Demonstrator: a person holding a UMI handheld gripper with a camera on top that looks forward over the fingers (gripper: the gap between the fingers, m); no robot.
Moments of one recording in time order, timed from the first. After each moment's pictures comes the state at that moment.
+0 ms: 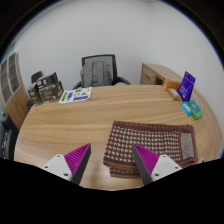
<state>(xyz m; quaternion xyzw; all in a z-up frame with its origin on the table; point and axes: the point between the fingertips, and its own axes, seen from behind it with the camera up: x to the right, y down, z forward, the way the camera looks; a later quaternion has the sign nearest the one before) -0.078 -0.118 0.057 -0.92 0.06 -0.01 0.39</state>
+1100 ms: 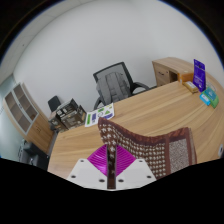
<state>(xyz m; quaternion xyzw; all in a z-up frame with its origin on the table) -0.149 -0.071 0.122 -0.88 0.12 0.16 0.42</state>
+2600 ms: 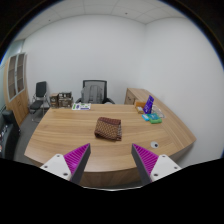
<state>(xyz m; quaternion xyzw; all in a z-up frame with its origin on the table) -0.076 -0.450 0.274 -0.87 0.05 -0.09 0.48</state>
